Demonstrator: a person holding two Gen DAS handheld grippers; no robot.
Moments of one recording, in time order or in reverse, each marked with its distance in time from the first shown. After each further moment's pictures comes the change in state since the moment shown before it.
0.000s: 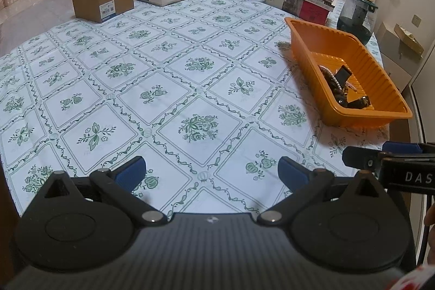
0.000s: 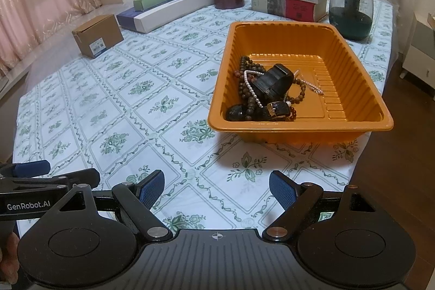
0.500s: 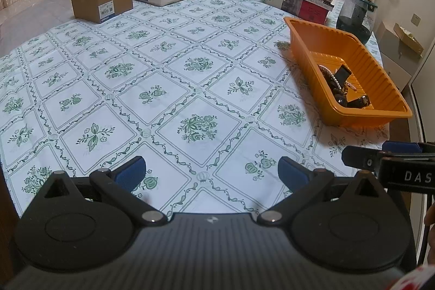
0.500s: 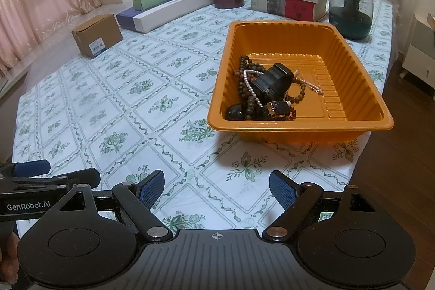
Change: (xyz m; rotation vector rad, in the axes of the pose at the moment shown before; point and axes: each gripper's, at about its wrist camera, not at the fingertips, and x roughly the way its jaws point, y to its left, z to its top) left arm 0.001 -0.001 0.000 0.003 0.001 -0.002; right arm 0.000 0.000 -0.002 0.003 -0.001 -0.001
